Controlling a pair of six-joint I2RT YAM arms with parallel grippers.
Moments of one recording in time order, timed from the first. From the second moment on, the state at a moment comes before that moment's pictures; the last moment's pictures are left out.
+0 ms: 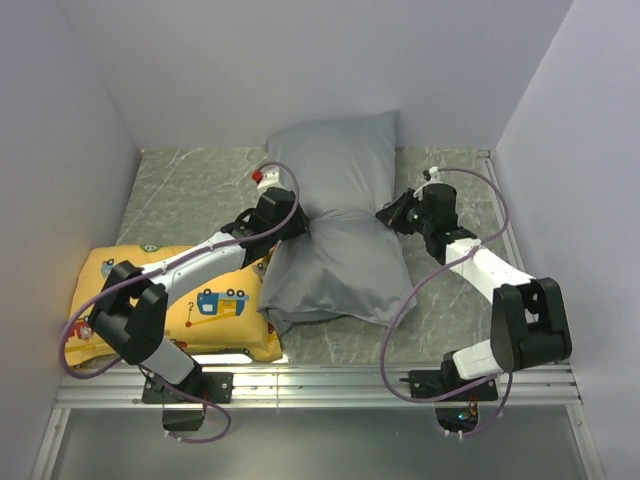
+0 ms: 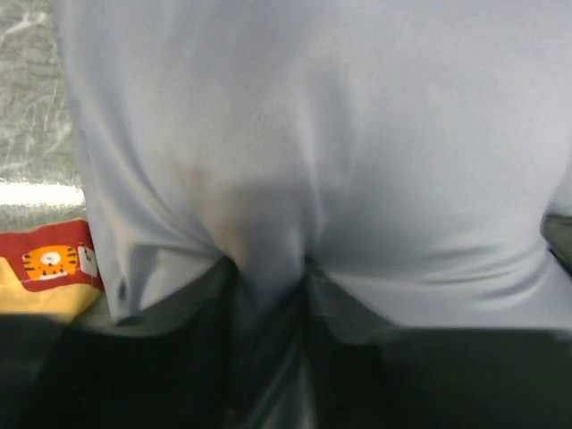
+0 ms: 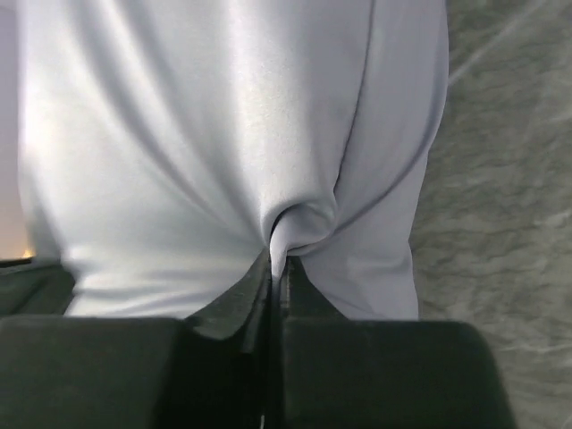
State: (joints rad) left arm -0.65 1.54 1.05 -0.08 -0.27 -0.76; right arm 0.20 1.43 0.82 0.14 -0.29 0.68
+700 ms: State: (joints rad) left arm -0.82 1.71 1.12 -0.03 -0.23 -0.83; right arm 0.42 1.40 1.30 -0.21 -0.20 0.57
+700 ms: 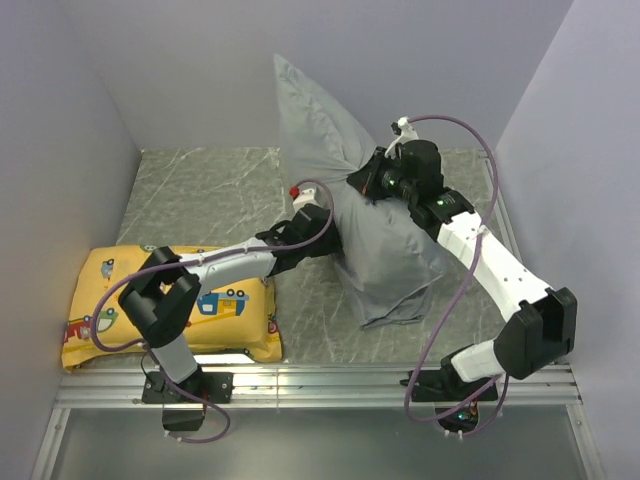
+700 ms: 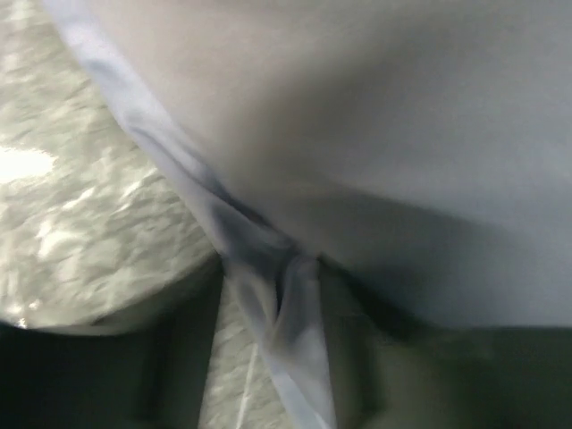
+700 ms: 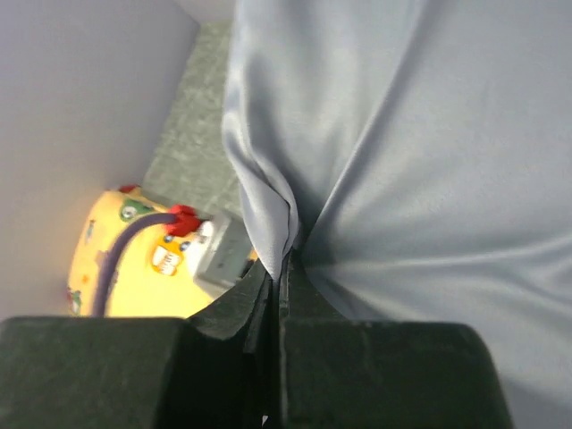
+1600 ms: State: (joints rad) left arm -1.02 1.23 0.91 0.11 -0.31 -0.63; right arm 0.41 1.61 1.34 -0.03 -0.42 0.63
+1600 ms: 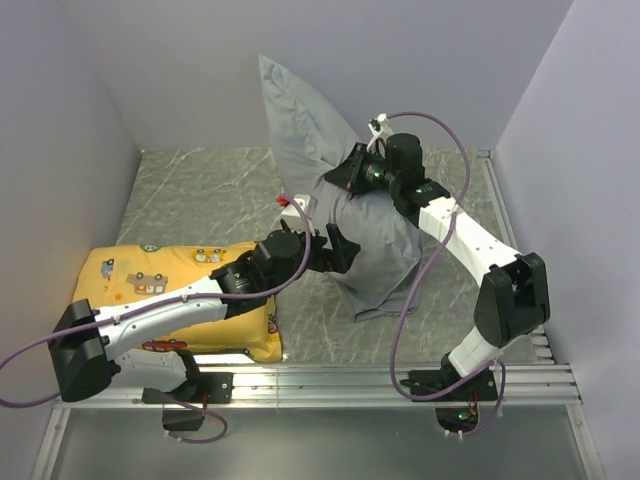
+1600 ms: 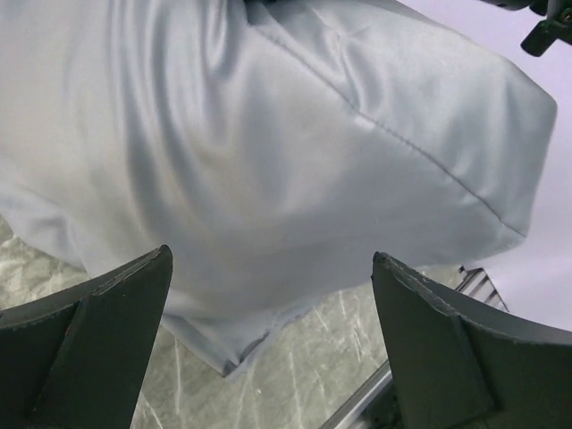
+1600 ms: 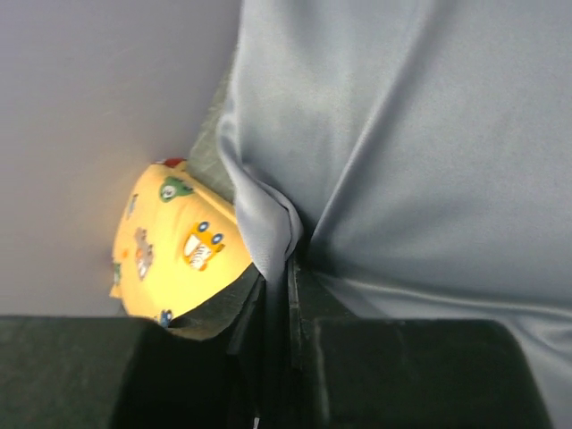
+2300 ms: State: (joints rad) left arm -1.02 1.40 1.11 0.03 -0.58 -0.61; right arm 0.41 1.38 1.30 -0.11 -0.30 0.56
